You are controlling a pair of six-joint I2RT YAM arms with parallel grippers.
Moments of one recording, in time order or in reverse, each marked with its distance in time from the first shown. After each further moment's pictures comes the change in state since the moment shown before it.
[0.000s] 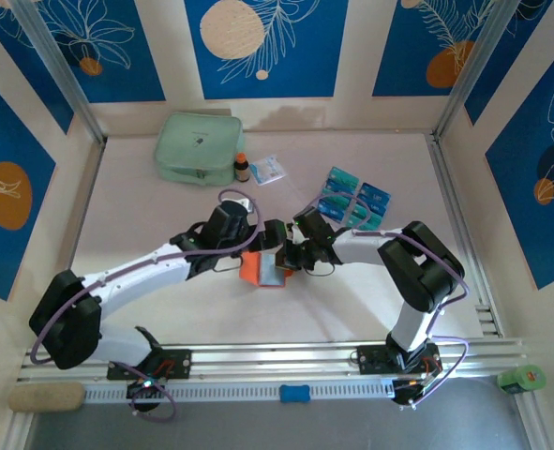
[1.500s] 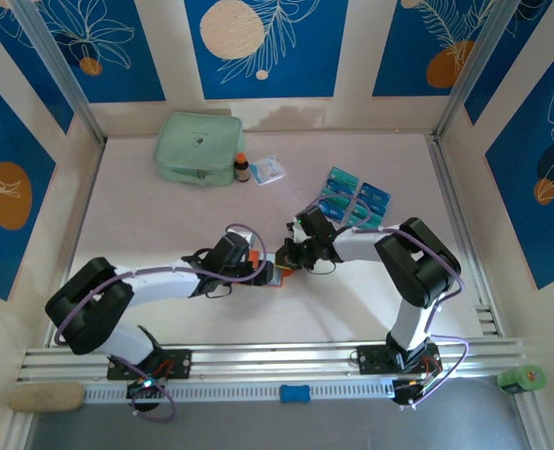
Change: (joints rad) left arm -0.009 0.113 -0.213 0.055 -0.092 0.322; right arm -0.033 0.039 0.004 0.036 -0.084 0.003
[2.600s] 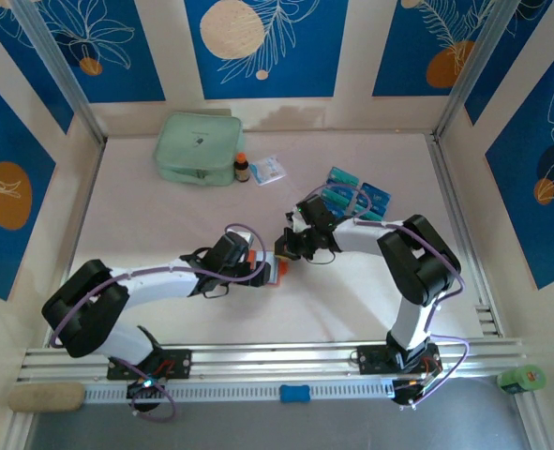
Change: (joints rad) left arm 0.000 -0.025 0.016 -0.076 -0.031 0.035; right arm -0.027 0.005 0.100 -0.097 -0.016 -0.032
